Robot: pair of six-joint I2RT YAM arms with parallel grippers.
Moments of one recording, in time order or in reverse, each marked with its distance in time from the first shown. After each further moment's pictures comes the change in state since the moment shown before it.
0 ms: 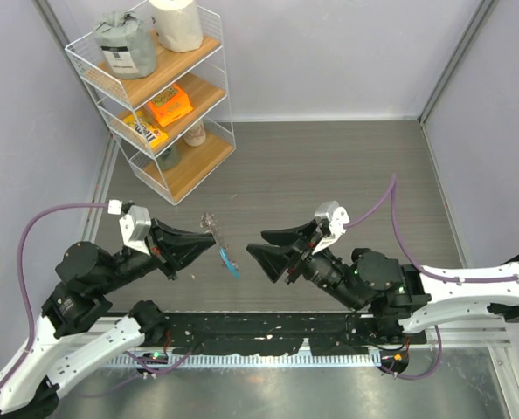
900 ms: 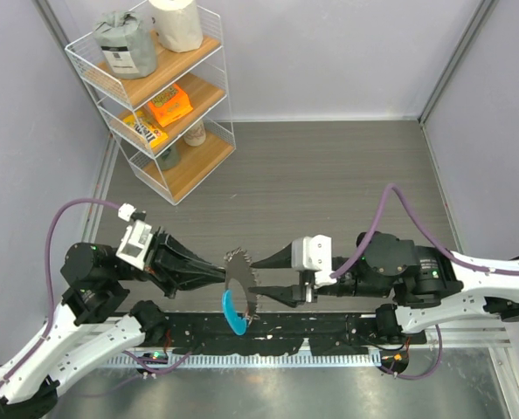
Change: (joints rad) left arm 0.000 0.069 -0.077 0.458 0.562 -0.216; right arm 0.000 0.029 0.342 -0.503 -0.612 -0.471
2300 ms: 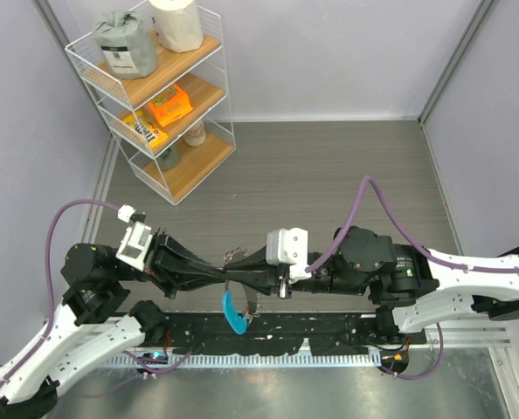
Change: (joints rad) left arm 0.000 -0.001 -0.012 0.018 0.006 0.005; right arm -0.005 0.159 0.105 0.119 -0.003 -0.015
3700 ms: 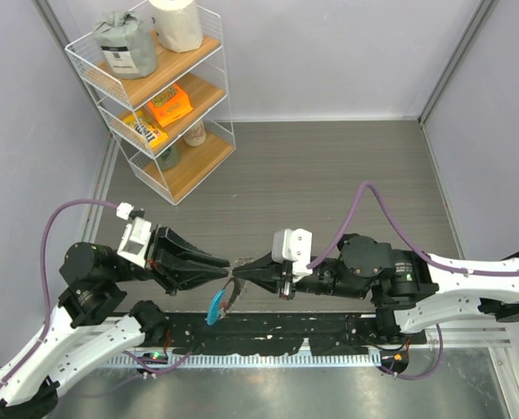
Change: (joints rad) left arm 0.003 -0.011 0.019 -0.091 -0.080 0.033; right arm -0.015 -0.071 -0.137 0.033 0.051 0.061
